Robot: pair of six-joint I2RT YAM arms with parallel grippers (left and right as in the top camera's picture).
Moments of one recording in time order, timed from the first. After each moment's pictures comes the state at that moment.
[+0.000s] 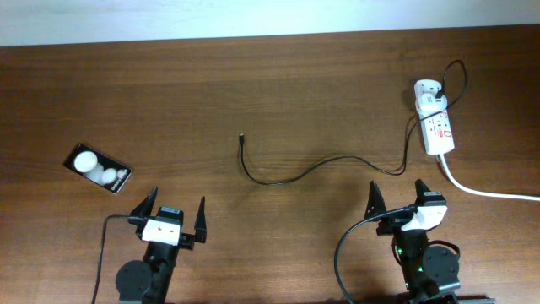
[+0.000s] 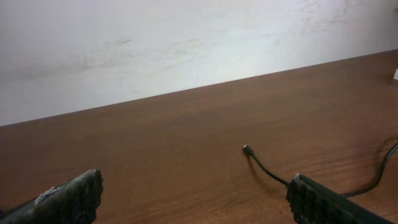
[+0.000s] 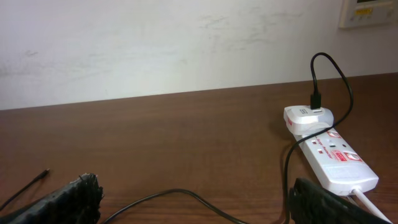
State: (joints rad) left arm -0.07 0.01 0.01 -0.06 0.13 0.14; right arm 0.16 0.01 0.01 -0.06 0.11 0.15
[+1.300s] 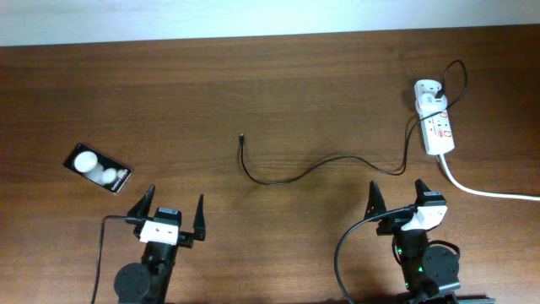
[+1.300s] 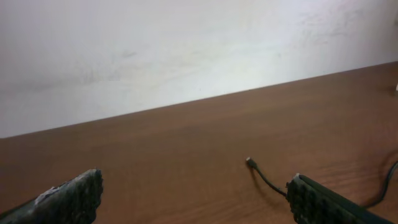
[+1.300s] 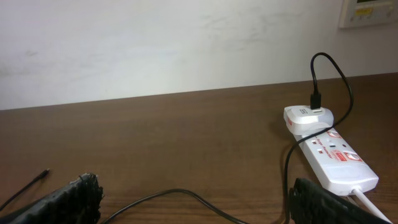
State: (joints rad) left arm -0.07 0.01 0.01 -0.01 0.12 0.14; right arm 0.16 0.01 0.01 -0.06 0.11 0.15
